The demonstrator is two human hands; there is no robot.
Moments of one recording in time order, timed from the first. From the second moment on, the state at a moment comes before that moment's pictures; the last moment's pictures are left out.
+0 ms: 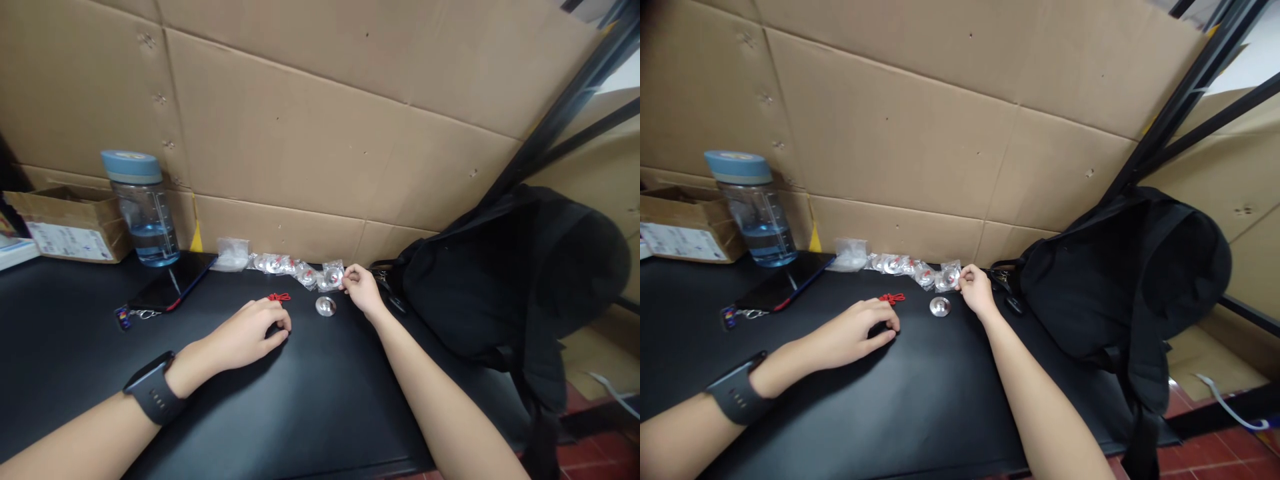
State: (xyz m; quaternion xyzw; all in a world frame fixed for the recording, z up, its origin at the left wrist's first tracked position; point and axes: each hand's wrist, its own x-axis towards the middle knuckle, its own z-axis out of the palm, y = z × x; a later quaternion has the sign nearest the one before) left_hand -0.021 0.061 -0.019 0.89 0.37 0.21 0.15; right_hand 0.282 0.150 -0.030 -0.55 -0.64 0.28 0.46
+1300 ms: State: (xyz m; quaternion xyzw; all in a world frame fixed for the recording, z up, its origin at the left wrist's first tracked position) left_hand -0.024 0.065 -0.021 0.89 0.39 0.21 0.13; right_hand 0.265 0.112 0.008 -0.43 -0.86 0.19 0.17
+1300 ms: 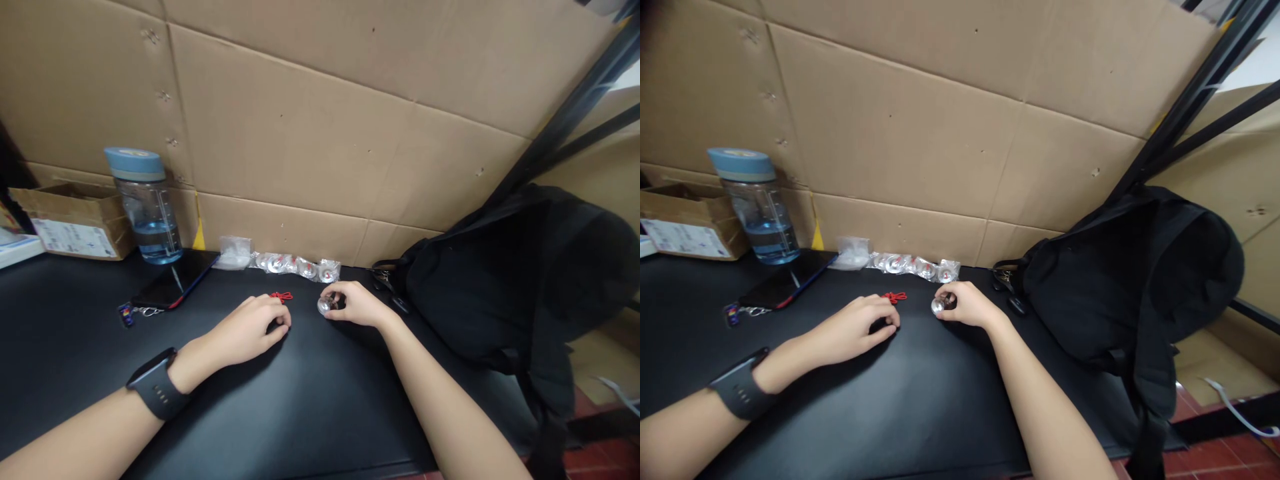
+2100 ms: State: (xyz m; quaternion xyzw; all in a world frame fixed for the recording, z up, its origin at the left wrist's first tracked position) left_hand -0.018 0.091 -0.039 0.85 0.44 0.30 0.06; right_hand 0.270 0.115 0.001 -0.43 -0.80 0.23 0.35
